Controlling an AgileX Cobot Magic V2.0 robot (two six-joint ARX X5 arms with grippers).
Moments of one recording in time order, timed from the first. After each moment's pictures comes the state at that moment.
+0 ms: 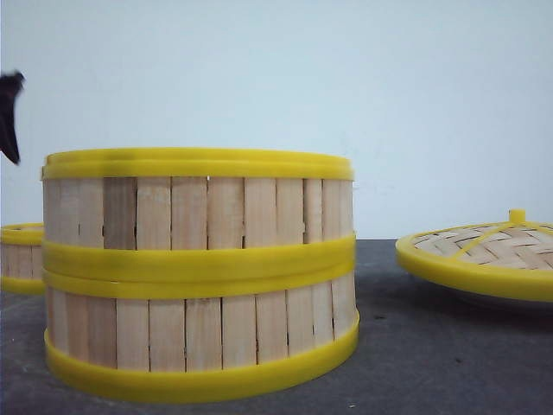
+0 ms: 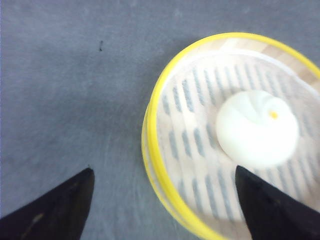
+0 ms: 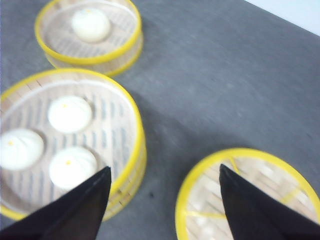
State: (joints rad) left arm 0.16 1.55 1.22 -0.48 0.15 -0.07; right arm 0.62 1.10 1.37 -0.96 0.03 0.01
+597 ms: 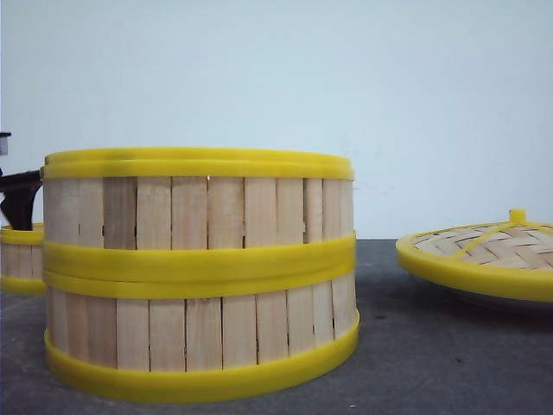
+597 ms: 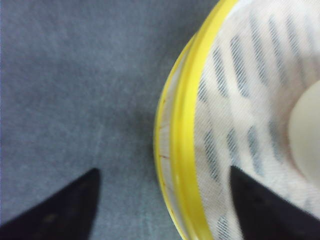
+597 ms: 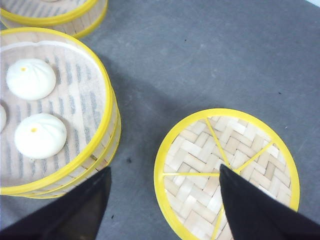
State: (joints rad) left arm 0.16 1.86 1.31 -0.48 0.15 -0.07; right arm 0.62 1.10 1.37 -1.05 0.11 0.04
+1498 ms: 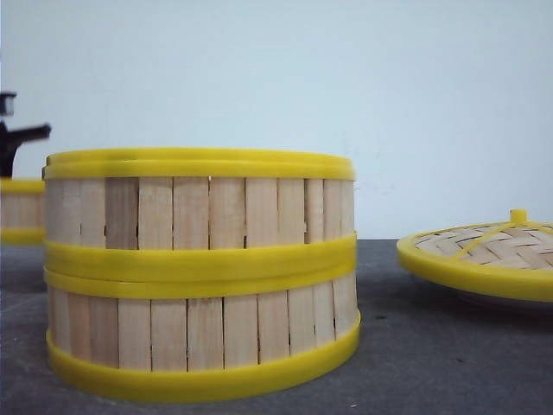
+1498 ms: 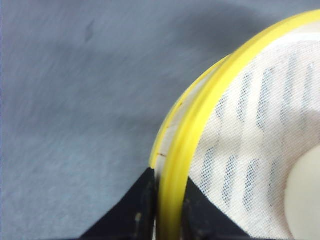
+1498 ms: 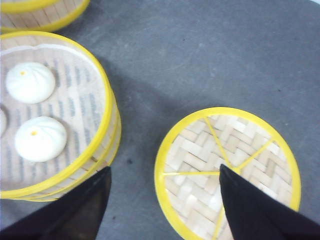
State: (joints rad) left arm 0.17 1.87 1.60 -0.75 0.19 -0.02; right arm 0.62 1.09 1.37 -1.05 0.13 0.06
